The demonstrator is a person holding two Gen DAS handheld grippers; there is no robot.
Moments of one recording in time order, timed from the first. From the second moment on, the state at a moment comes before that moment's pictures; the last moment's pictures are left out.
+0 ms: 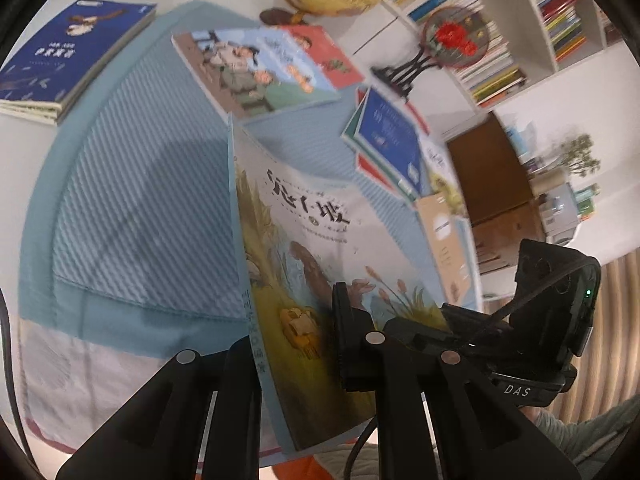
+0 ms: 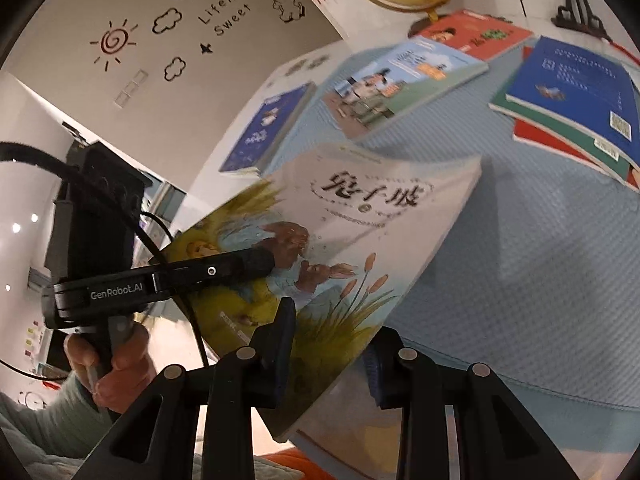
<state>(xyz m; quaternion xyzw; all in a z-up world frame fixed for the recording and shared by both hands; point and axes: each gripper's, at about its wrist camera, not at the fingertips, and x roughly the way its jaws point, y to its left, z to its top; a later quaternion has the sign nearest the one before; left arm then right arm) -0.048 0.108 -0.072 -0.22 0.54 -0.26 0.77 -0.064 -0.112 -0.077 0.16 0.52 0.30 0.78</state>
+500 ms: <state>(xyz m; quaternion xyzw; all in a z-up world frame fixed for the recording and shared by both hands) 0.001 0.223 -0.004 -0.22 0.44 -0.21 0.84 0.001 0.024 -0.016 0.07 0.44 0.34 0.83</state>
